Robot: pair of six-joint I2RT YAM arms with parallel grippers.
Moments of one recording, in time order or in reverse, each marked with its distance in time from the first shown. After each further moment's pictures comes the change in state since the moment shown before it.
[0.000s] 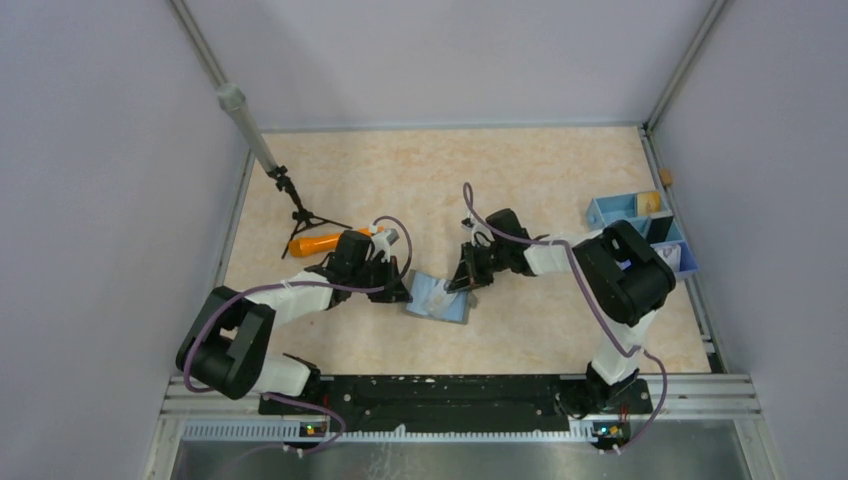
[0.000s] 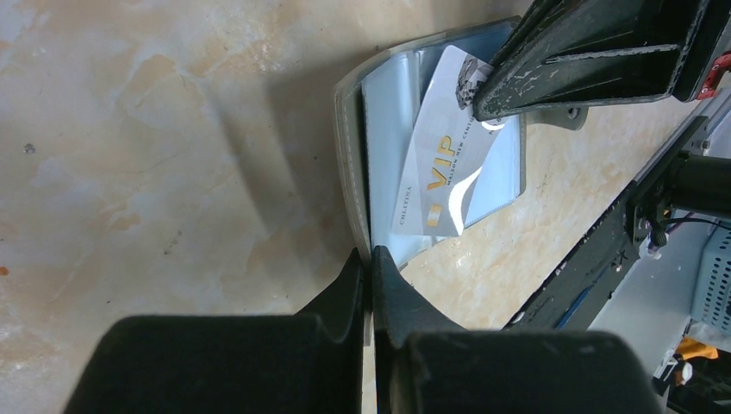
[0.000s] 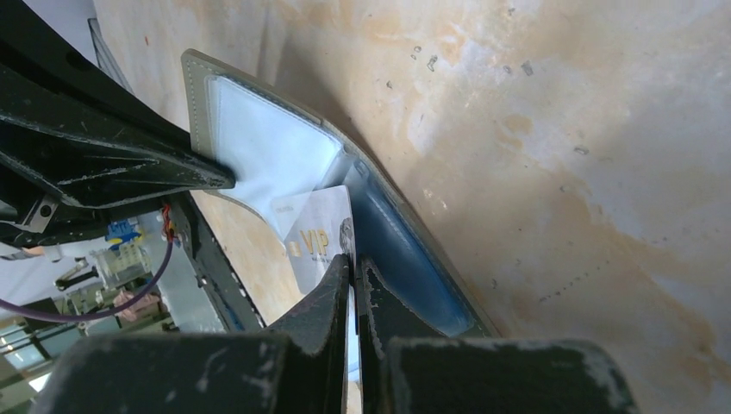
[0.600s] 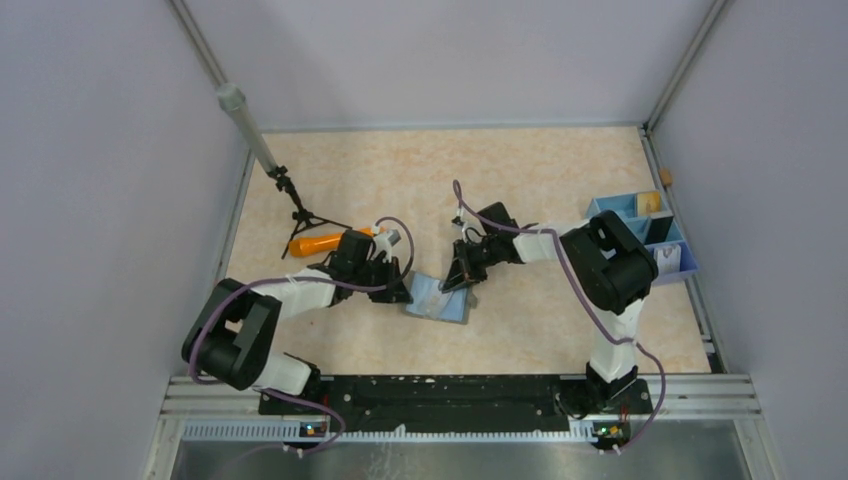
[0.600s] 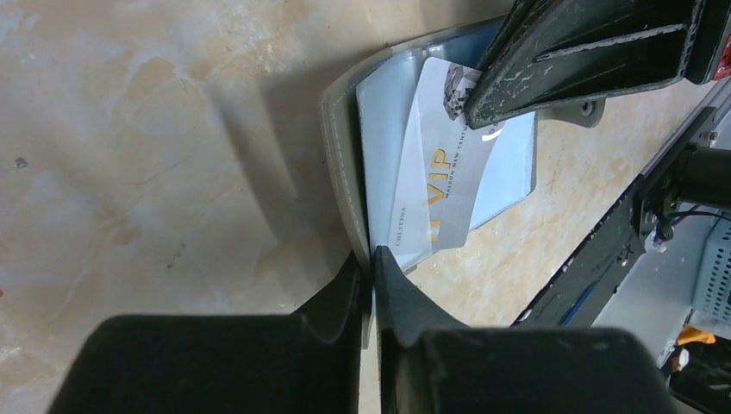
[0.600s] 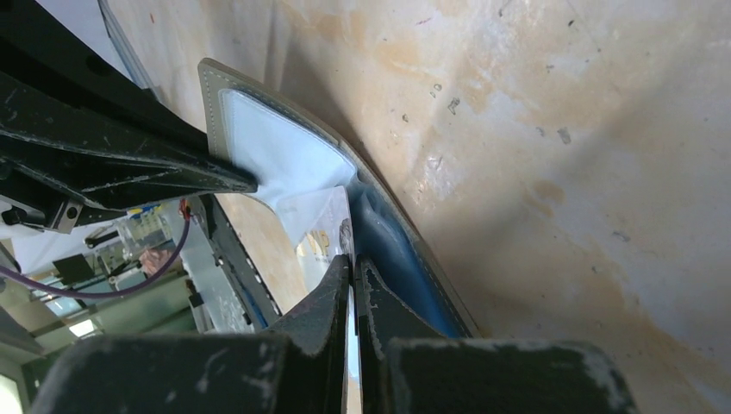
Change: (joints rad) left arm 0.008 0.039 0.008 0.008 0.020 0.023; right arm 0.000 0.111 0.146 -0.153 -0.087 -0.053
